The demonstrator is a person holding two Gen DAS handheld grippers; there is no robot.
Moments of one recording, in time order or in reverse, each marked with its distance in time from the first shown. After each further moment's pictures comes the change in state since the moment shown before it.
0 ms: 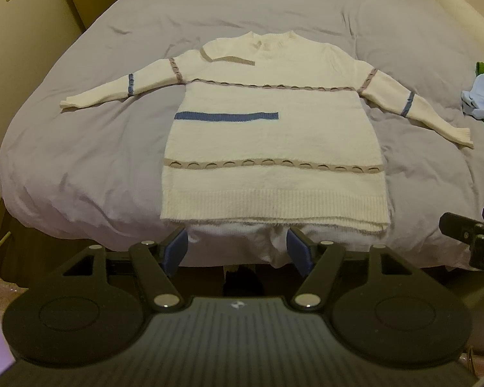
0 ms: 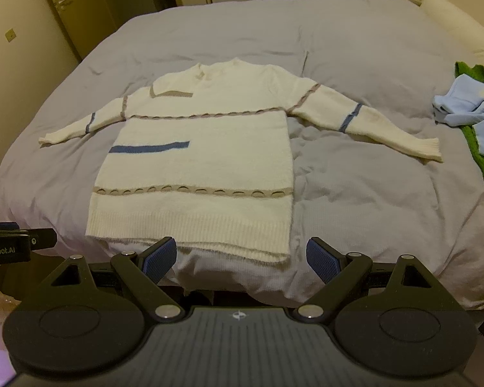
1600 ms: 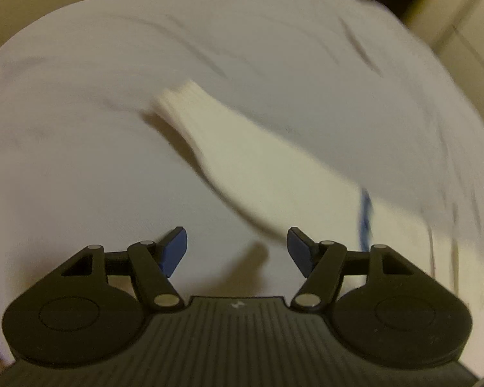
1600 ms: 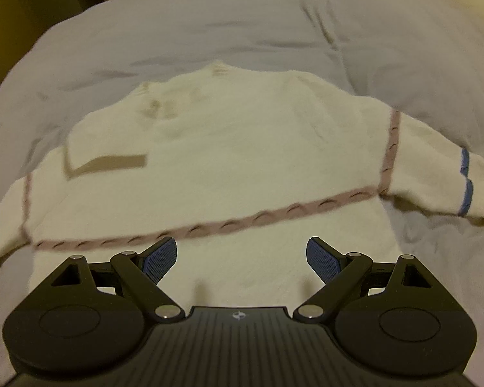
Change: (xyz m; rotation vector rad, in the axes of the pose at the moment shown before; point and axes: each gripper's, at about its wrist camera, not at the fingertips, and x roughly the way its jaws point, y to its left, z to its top) left arm 0.388 0.427 0.198 -0.892 -0.105 0.099; right arm 0.352 0.052 0.231 0.198 0.040 -0.180
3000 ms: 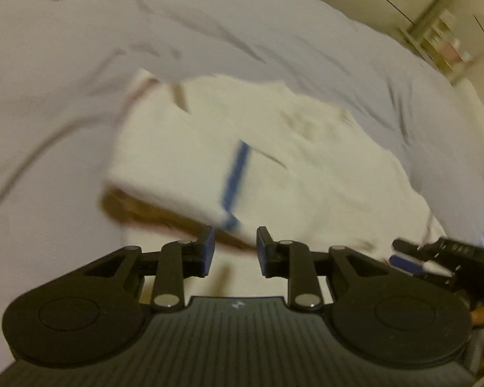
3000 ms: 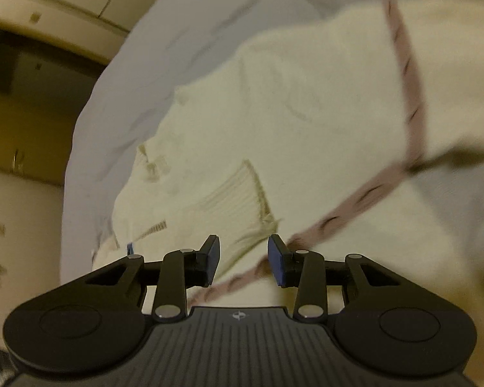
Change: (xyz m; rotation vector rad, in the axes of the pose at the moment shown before) left arm -0.087 -0.234 -0.180 0.605 0.221 -0.392; right arm 0.096 -0.117 0.010 0.484 0.111 0.521
